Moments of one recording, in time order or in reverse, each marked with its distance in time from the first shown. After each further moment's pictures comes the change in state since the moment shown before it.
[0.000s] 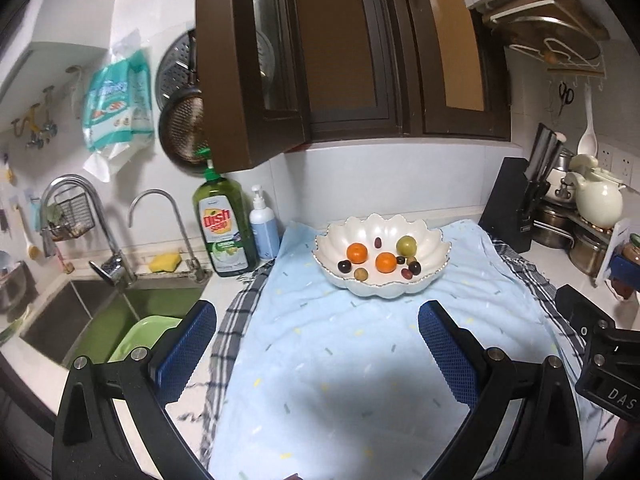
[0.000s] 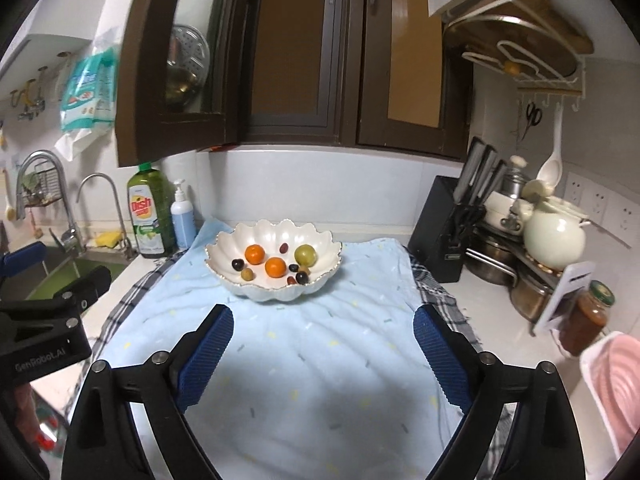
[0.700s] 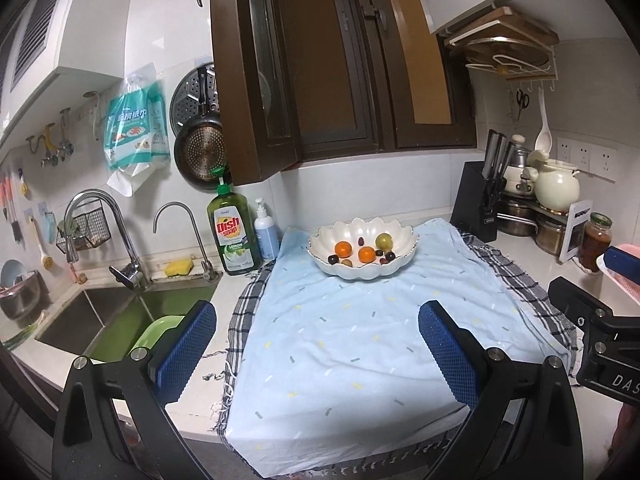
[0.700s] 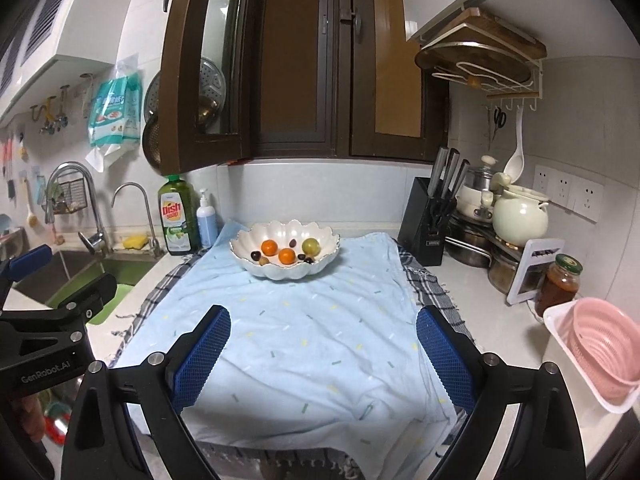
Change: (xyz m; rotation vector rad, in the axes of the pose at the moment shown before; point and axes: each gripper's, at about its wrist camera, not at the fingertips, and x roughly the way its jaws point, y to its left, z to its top) left arm -0.121 -0.004 -0.043 0.041 -0.073 -0.028; right arm -0.121 -0.009 -0.047 0.040 -0.054 0.021
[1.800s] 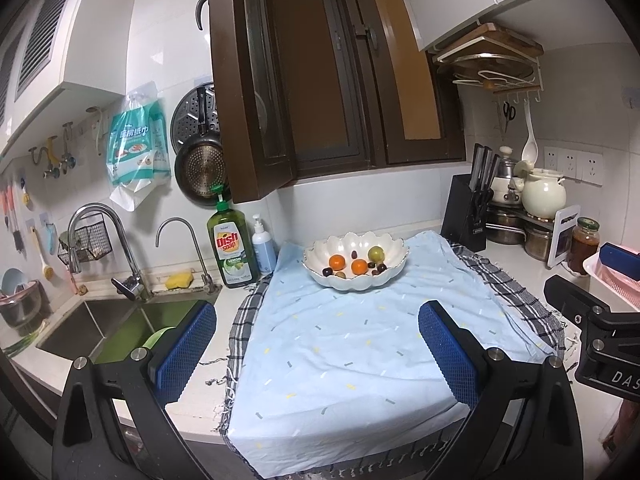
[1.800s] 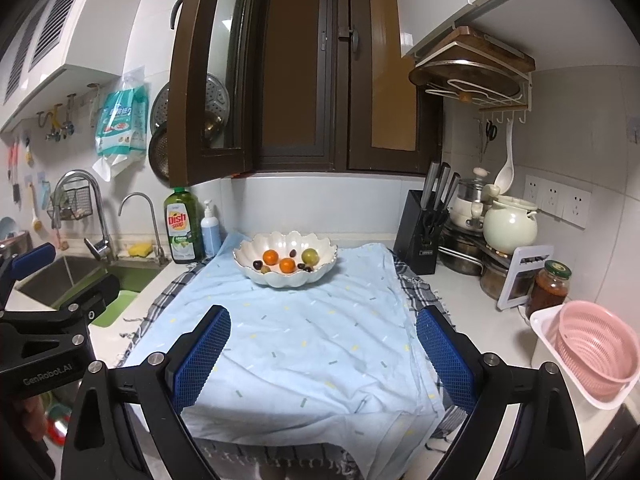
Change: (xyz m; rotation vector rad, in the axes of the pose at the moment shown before) left arm -0.030 -0.005 -0.001 0.012 -0.055 -0.011; right arm -0.033 -0.006 -0.001 -0.002 -0.042 0.002
